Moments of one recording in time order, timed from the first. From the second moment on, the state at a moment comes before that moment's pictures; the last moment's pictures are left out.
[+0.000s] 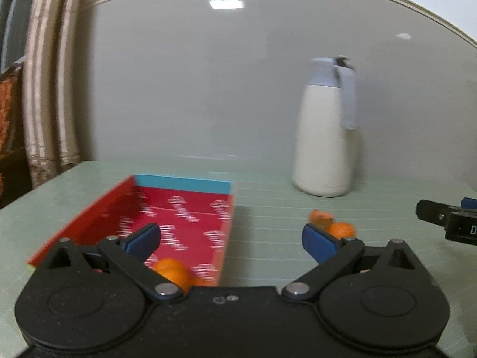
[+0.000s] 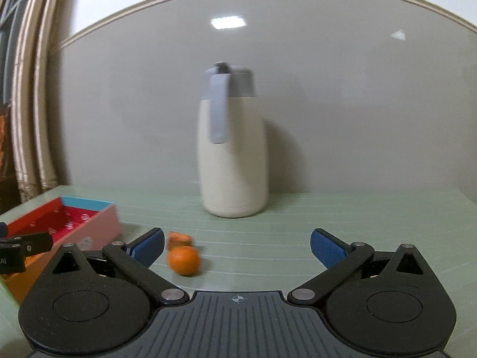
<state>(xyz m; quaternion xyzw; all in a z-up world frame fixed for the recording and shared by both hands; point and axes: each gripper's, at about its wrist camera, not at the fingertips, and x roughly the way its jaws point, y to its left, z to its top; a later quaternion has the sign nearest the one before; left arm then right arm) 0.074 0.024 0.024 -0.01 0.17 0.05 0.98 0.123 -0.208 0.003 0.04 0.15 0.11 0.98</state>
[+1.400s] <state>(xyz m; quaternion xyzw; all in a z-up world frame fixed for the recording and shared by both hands) 0.171 -0.078 -0.007 0.06 0.26 -0.03 0.96 0.157 -0.306 -0.009 0.07 0.19 0.02 0.98</state>
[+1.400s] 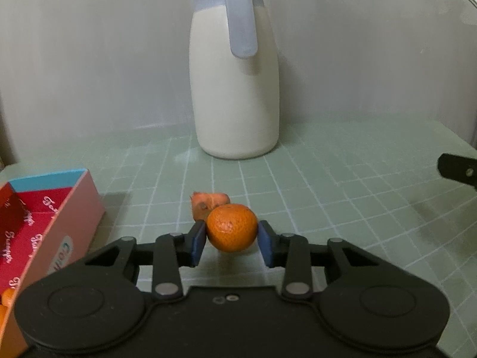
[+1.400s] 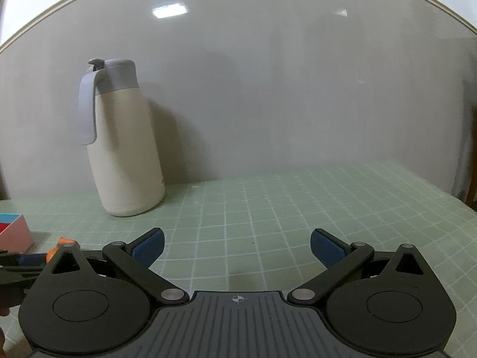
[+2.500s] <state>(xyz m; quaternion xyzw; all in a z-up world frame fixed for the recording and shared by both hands) 0.104 0.103 0.020 0.00 0.23 0.13 0.97 0.165 -0.171 -0.007 0.06 0.20 0.12 0.97</state>
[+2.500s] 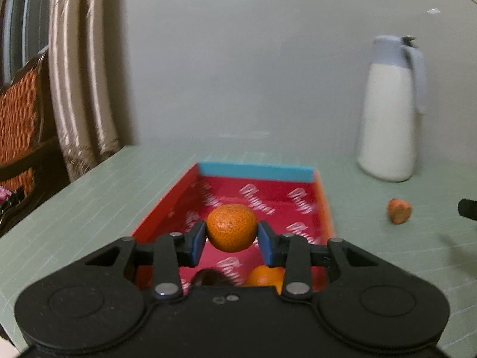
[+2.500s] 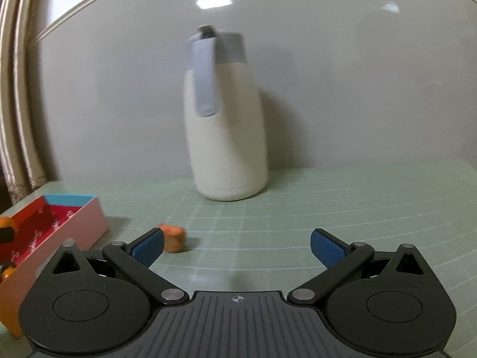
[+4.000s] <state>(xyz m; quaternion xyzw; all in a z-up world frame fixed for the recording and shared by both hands) 0.070 0.178 0.027 -0.02 0.19 0.19 0.96 0.232 -0.086 -0.031 0.02 0.27 0.15 0.95</state>
